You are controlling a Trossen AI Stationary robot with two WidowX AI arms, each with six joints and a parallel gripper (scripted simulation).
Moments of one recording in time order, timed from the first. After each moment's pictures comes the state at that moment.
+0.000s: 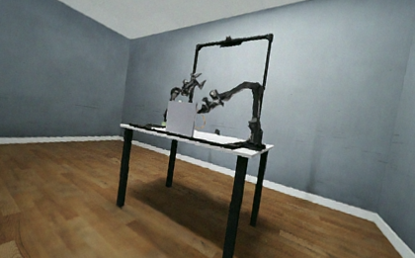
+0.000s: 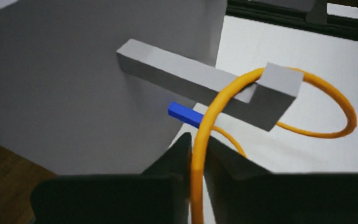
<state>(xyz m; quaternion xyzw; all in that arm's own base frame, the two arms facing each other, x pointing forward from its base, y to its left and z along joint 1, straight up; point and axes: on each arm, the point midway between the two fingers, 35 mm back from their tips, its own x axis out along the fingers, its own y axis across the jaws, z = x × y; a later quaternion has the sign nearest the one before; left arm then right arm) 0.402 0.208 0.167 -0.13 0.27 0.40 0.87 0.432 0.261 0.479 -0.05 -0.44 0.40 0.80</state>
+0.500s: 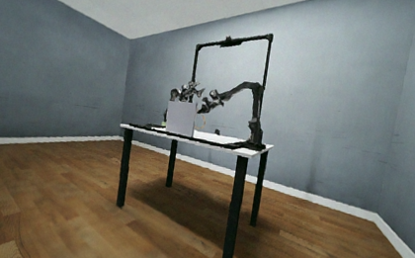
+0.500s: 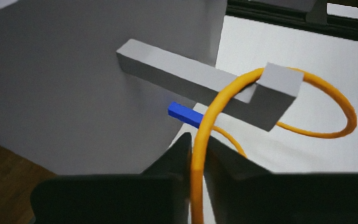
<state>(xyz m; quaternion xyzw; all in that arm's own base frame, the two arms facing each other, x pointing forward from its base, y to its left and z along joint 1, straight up) 0.402 0.208 0.167 -0.13 0.27 0.40 0.87 0.478 0.251 0.387 -0.07 -0.34 0.40 0.85</state>
